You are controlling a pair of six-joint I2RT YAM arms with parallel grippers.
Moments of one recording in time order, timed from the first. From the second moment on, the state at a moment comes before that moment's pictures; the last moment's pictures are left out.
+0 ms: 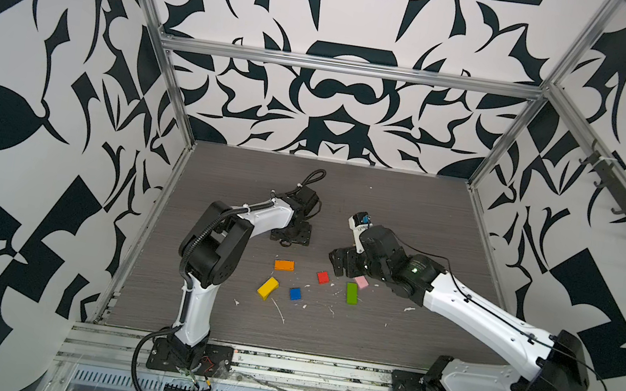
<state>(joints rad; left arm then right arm) -0.56 2.00 1.38 -0.68 -0.10 -0.47 0.83 1.28 0.99 -0.50 0.10 0.45</state>
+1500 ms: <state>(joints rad) -0.54 2.06 1.47 -0.68 -0.11 -0.43 0.83 1.27 0.99 -0.50 0.11 0.44</state>
